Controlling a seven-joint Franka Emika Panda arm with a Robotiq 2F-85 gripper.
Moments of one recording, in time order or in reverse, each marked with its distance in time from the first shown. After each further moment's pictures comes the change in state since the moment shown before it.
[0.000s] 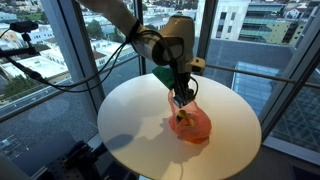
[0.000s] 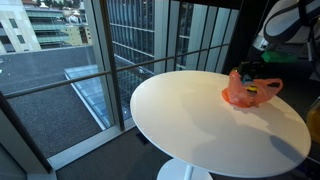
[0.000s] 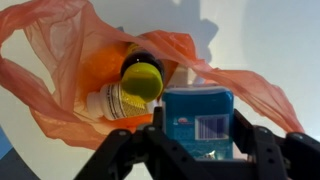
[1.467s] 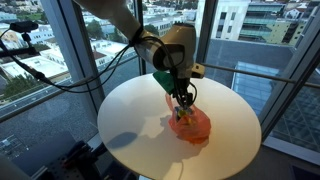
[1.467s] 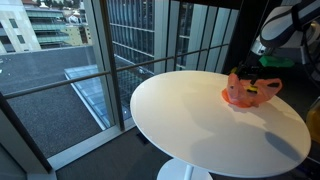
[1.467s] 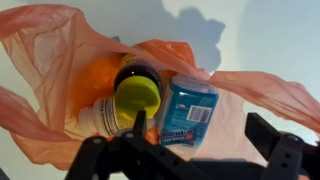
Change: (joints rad) arm -0.005 0.043 0.002 0.010 0.056 0.000 -0.023
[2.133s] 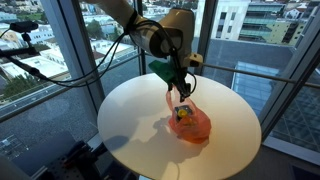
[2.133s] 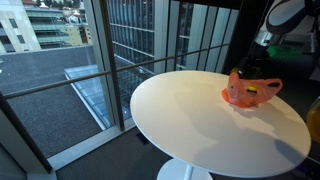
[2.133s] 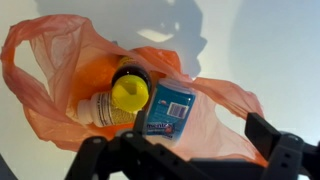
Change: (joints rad) arm 0.009 -0.093 0.007 -0.004 -0.010 -0.116 -0.061
